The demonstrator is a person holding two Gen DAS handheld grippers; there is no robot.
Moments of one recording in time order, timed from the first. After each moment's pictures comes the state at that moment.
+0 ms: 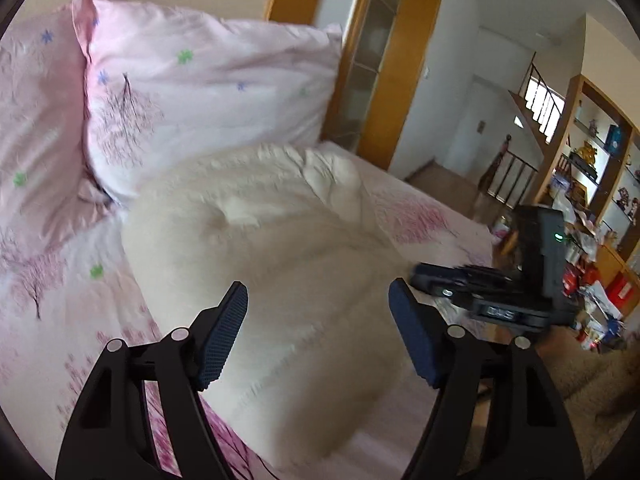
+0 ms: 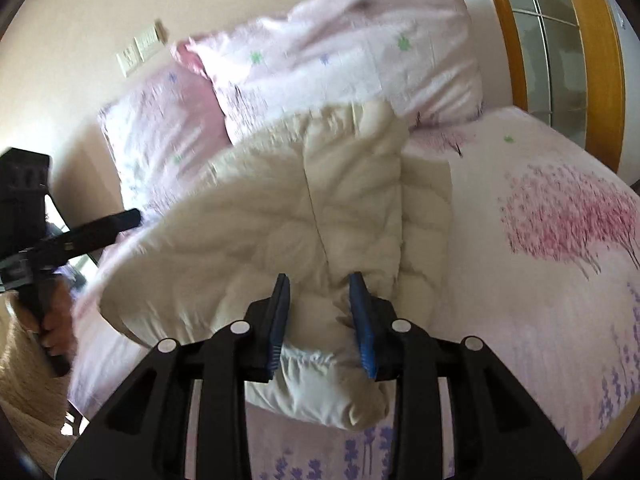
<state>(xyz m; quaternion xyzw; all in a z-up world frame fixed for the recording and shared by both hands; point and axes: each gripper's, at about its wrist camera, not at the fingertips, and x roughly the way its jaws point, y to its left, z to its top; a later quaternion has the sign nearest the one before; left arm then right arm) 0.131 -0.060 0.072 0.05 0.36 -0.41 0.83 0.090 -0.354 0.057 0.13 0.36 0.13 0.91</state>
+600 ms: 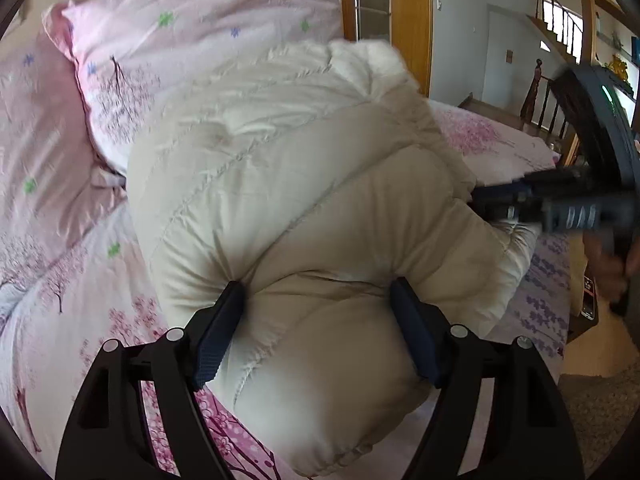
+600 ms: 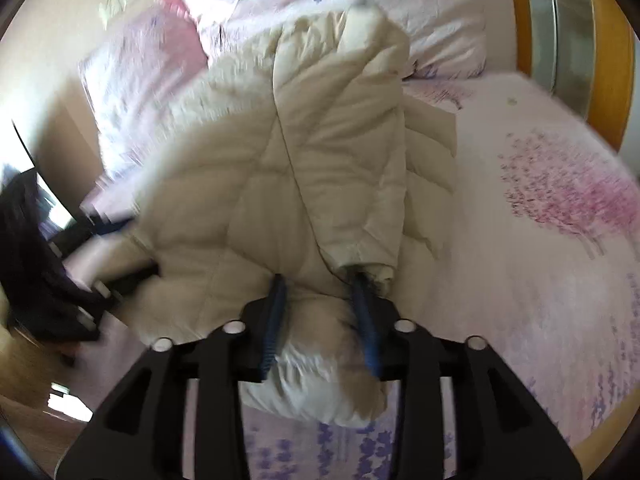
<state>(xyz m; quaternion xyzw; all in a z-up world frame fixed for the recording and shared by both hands) 0.112 -0.089 0.006 0.19 0.36 -0.34 0.85 0.115 -0.364 0.044 0.13 0.44 0.15 0.88</state>
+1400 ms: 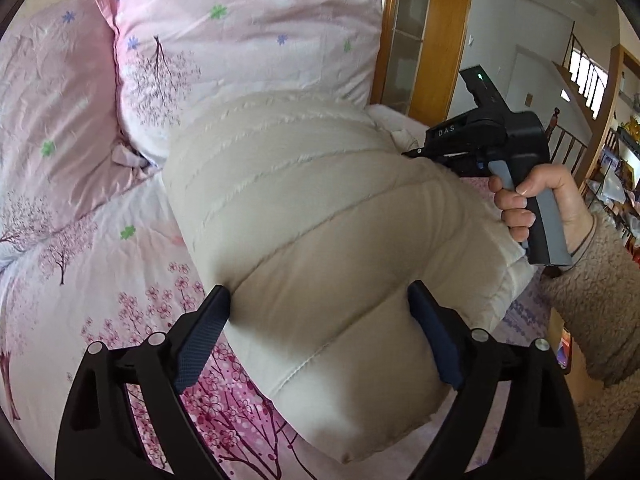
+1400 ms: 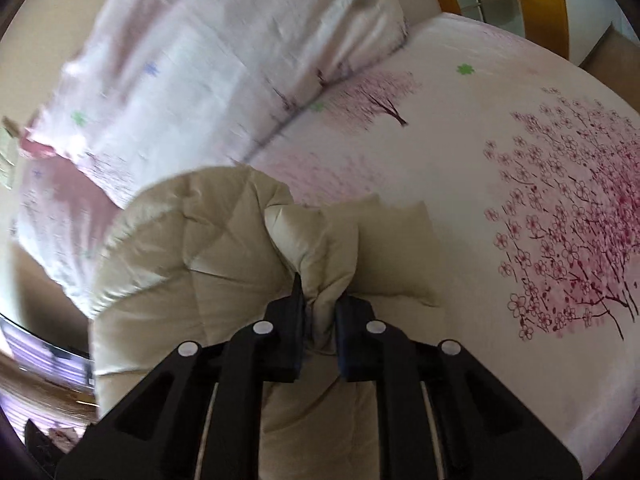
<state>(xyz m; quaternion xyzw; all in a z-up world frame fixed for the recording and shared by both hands) 0.126 -0.073 0.030 0.11 0.39 -0.31 0.86 0.252 -0.405 0.028 0.27 0.48 0.00 0.83</state>
